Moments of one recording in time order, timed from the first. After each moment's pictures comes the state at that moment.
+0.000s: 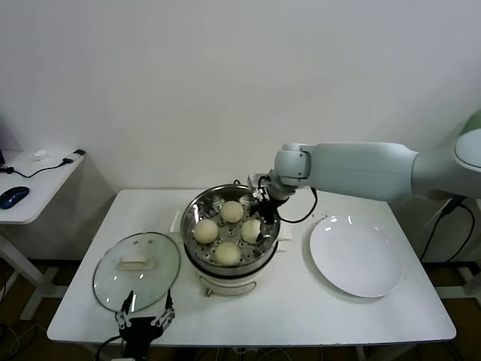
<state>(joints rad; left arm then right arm) 1.84 -1.55 -0.50 -2.17 0.06 0.12 -0.15 0.71 1.16 -1.65 1.29 0.85 -0.30 -0.82</state>
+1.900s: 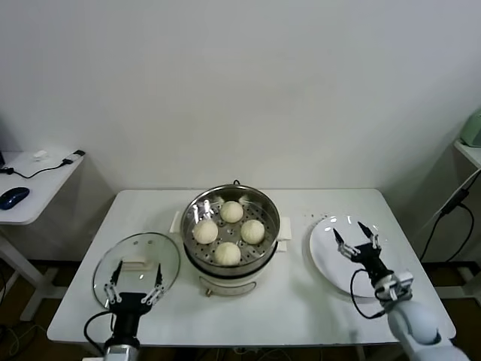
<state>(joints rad) 1.71 -1.46 -0.57 -2.03 0.29 -0.13 -0.20 -1.26 1.03 0.46 1.50 0.48 0.22 -0.16</state>
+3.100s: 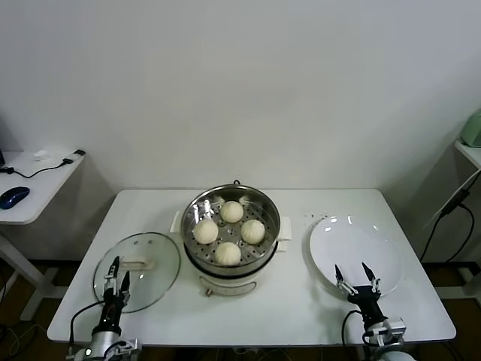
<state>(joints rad) 1.44 -1.26 -0.57 -1.50 1.21 0.06 -0.45 -1.43 1.24 0.57 1.55 0.32 0.21 -0.10</state>
